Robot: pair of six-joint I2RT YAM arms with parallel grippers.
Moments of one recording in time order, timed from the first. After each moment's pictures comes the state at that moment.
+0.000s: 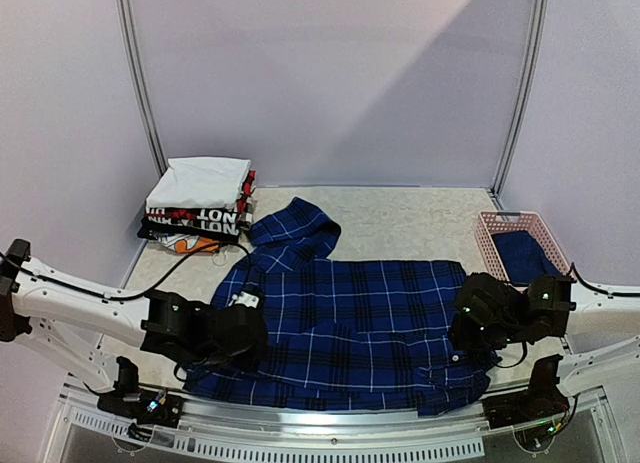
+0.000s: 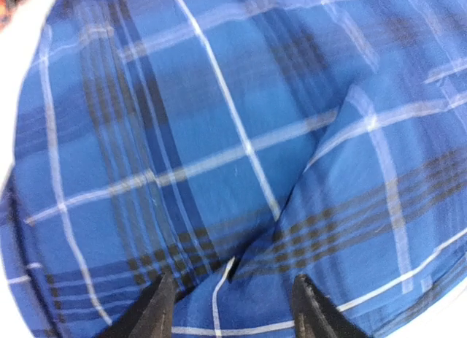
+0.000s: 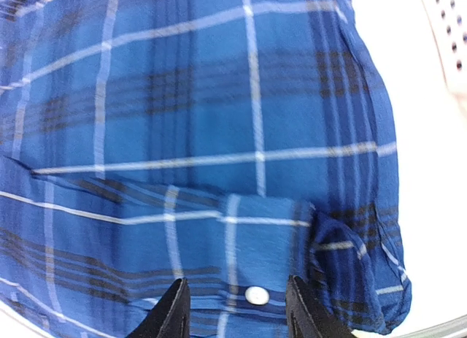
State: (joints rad) left arm -1.32 1.30 0.69 -0.56 -0.47 -0.87; right arm 1.05 0.98 0.61 -0.81 0.35 1.06
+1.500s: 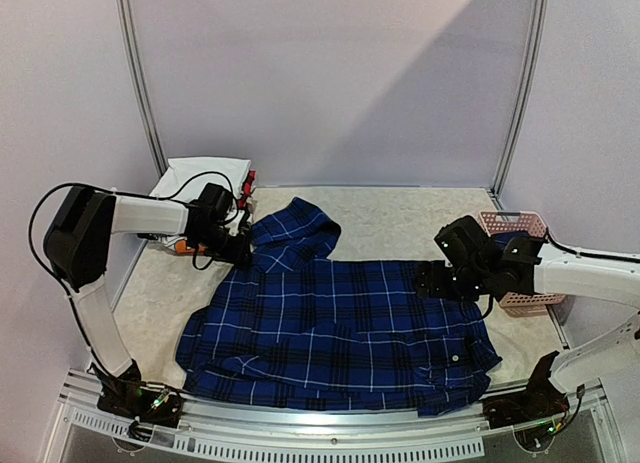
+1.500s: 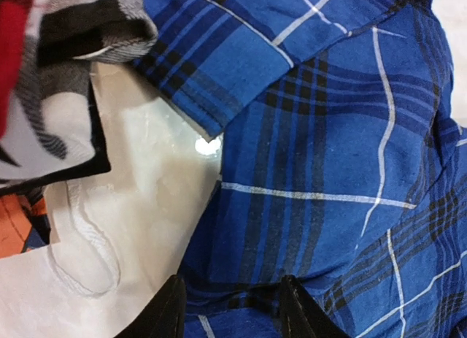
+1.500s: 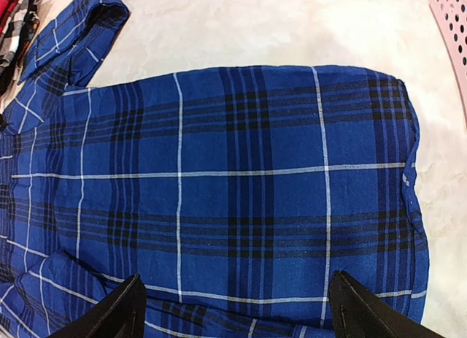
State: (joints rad) left arm -0.37 1.86 1.15 -0.35 0.08 -0.13; right arm 0.82 1.25 0.82 -0.54 0.30 0.78
